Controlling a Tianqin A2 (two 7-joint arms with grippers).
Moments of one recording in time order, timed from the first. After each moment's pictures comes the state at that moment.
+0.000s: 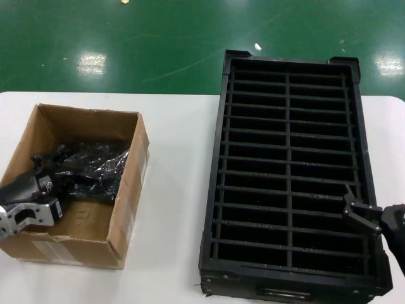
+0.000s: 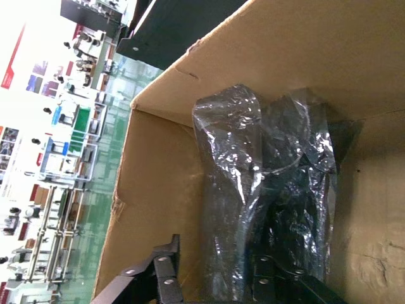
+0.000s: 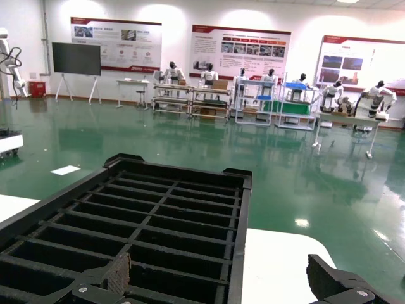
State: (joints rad) left arm -1.02 -0.52 1.45 -0.01 -1.93 0.83 1.90; right arm 0.03 0.30 -1.61 1.61 1.75 -0.03 0.03
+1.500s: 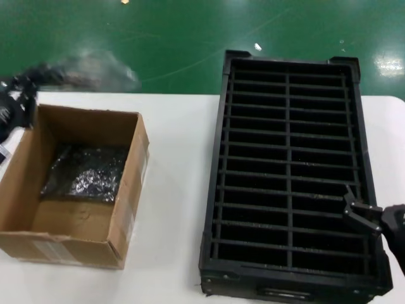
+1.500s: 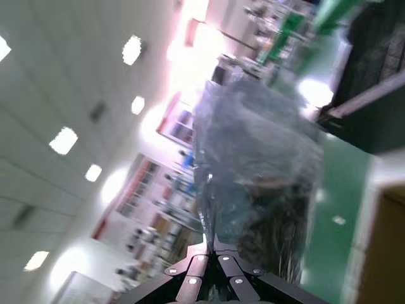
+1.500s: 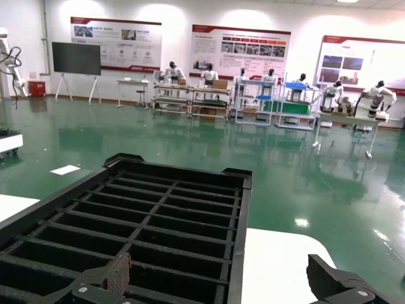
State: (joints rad) left arm -0.91 -0.56 1.29 -0.36 -2.12 1.09 1.65; right arm 0.03 0.30 -1.61 1.61 1.75 -0.03 0.03
